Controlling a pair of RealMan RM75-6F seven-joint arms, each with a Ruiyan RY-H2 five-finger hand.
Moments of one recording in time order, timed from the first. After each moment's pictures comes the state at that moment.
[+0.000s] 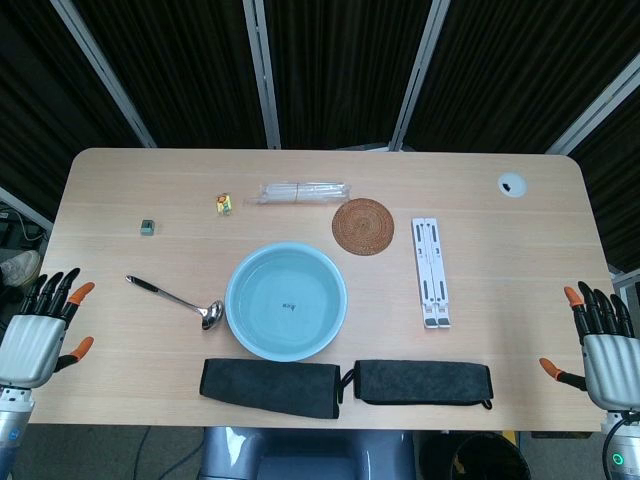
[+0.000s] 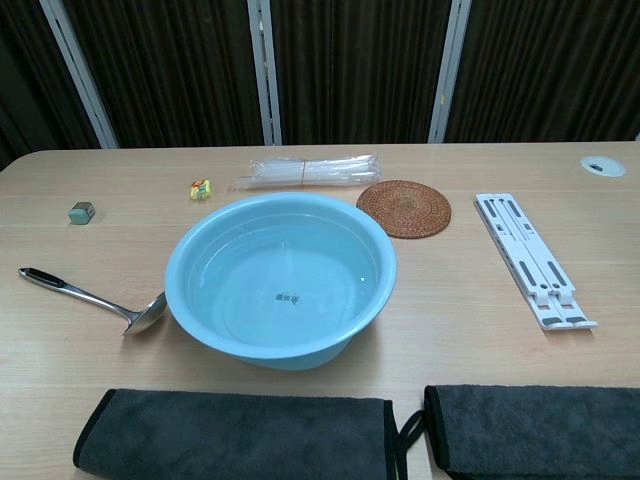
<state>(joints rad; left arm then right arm) -0.14 -1.20 -0.01 -1.55 1.57 1.48 0.20 0.04 -1.12 0.08 -1.63 -1.48 1.53 -0.17</state>
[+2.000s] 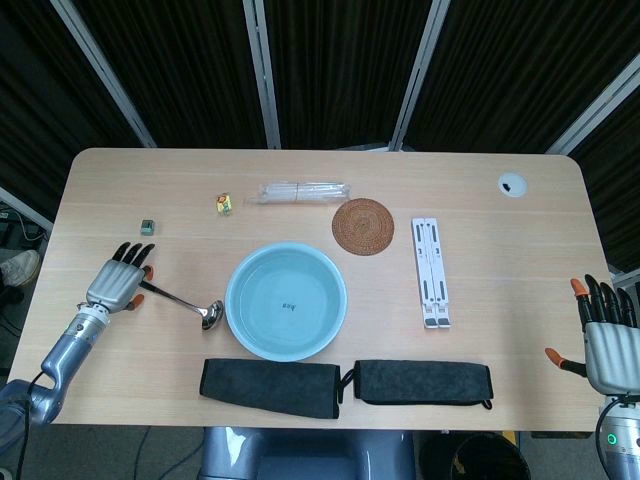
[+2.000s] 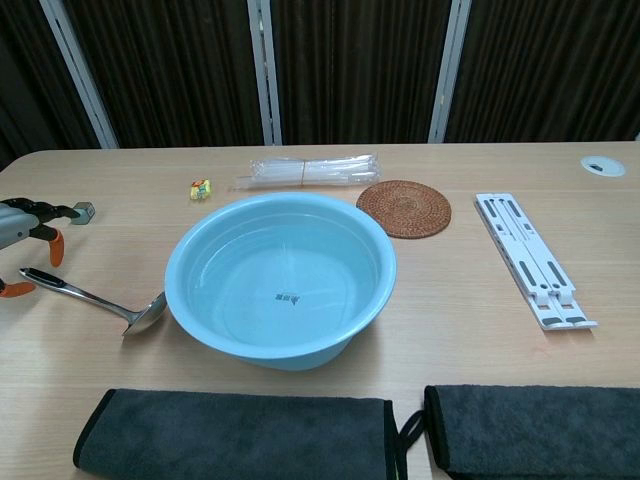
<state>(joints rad) -0.56 -1.66 0.00 -0.65 1.53 0.89 -0.11 0.08 -1.16 0.12 -1.58 -1.37 1.45 -0.23</state>
